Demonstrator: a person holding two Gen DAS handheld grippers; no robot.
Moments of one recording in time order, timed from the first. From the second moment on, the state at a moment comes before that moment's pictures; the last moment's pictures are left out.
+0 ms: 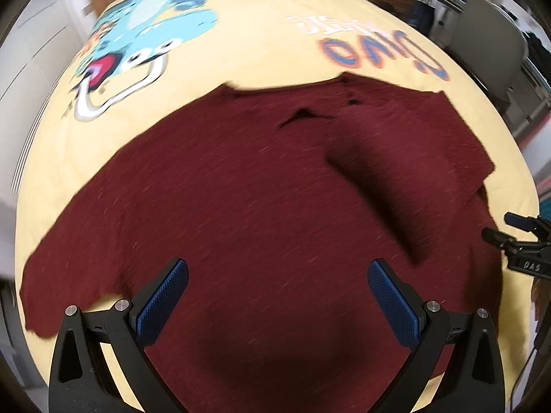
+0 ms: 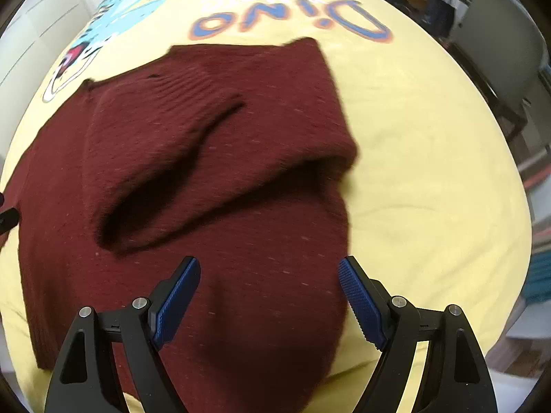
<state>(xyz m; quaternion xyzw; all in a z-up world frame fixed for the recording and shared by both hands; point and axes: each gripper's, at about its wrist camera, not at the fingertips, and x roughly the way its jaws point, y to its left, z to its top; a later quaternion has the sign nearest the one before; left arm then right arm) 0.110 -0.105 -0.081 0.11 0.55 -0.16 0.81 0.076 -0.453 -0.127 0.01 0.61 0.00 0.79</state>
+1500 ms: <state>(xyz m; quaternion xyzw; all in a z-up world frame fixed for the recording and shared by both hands) 0.135 -0.112 -0.138 0.00 0.58 -0.17 0.80 0.068 -0.504 -0.148 0.06 0.62 -0.02 0.78</state>
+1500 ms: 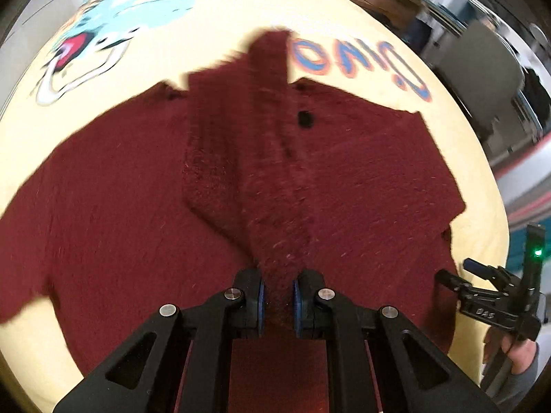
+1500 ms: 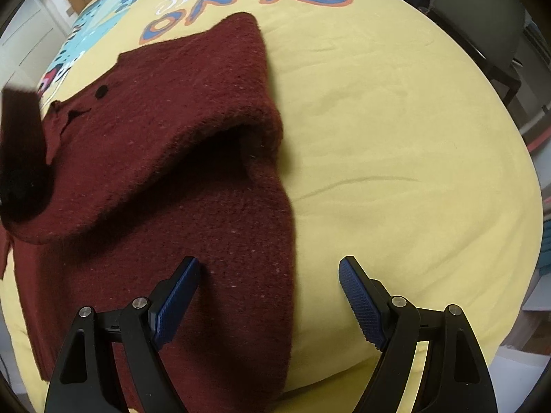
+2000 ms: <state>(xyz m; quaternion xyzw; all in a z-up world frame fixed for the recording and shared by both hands) 0.109 -0.083 -0.171 -0.02 0.64 -0.10 0.76 0.080 -0.487 -0.145 0.04 0.62 -0.01 0.78</state>
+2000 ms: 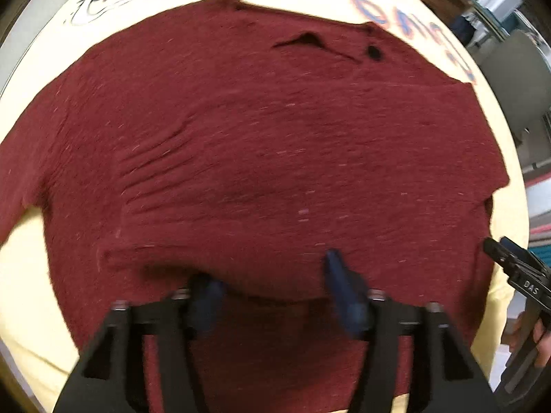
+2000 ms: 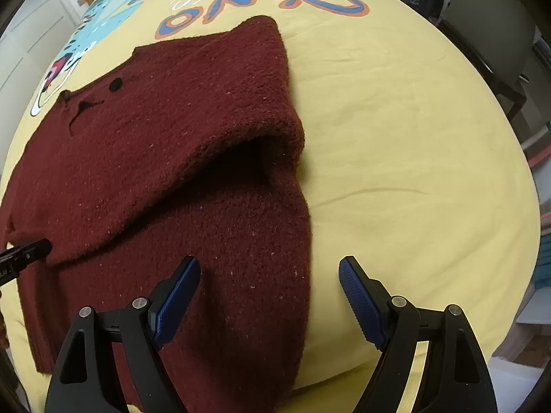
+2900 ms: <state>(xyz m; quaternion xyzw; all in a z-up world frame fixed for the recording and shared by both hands) 0.160 -0.056 -0.194 -0.01 0.65 -0.08 0.75 0.076 -0.490 -0.149 0.05 0.63 -0.02 0.78</state>
